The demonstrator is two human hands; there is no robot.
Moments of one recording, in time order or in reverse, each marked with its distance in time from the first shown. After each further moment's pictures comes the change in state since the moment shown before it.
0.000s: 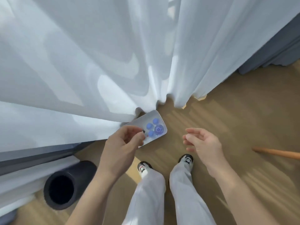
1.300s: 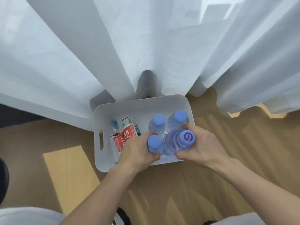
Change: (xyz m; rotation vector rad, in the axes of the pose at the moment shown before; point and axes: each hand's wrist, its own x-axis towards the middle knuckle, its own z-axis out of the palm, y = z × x) left_hand 0.358 -0.429 0.186 0.476 0.046 0.110; right_hand 0.405 0.295 0.143 -1.060 -0.320 -0.635
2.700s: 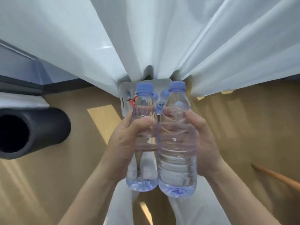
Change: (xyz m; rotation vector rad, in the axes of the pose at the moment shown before) left_hand -0.264 0.167 -0.260 -1.252 -0.124 -0.236; right_hand -0.219 -0.242 -0.205 1.676 -0.473 0.315
